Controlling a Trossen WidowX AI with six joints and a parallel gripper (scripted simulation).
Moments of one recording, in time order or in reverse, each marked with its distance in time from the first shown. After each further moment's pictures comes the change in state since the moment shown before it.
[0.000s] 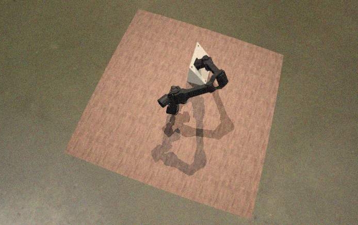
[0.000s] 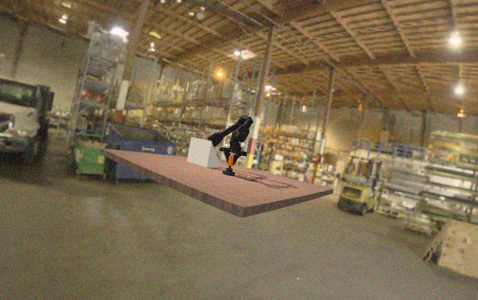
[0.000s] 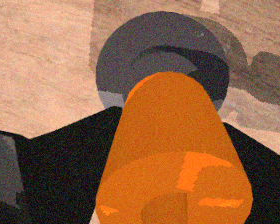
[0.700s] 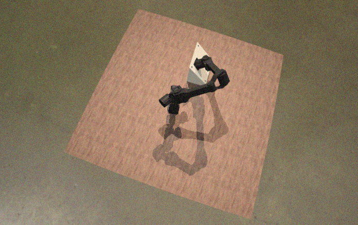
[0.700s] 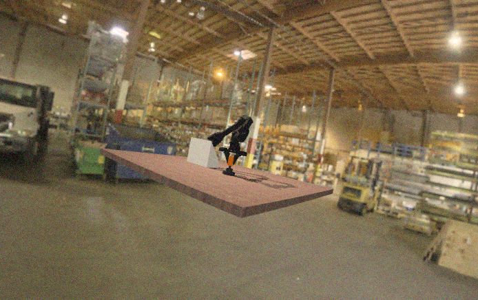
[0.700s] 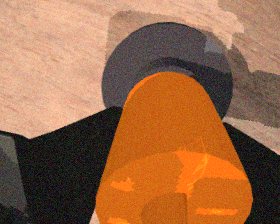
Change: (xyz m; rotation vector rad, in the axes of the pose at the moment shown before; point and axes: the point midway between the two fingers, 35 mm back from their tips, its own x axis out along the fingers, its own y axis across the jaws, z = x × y) arm 0.000 0.005 0.007 -0.094 0.001 0.002
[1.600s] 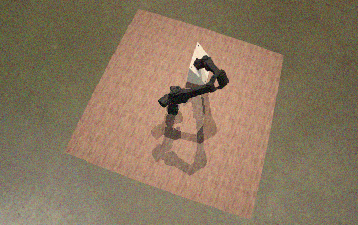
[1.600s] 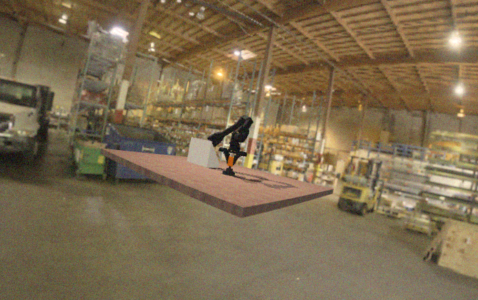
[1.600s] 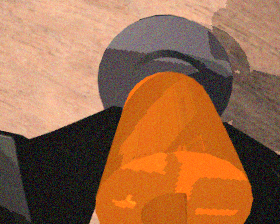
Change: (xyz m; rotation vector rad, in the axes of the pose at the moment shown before) arm 0.003 -0.002 -0.005 -0.005 0.002 -0.001
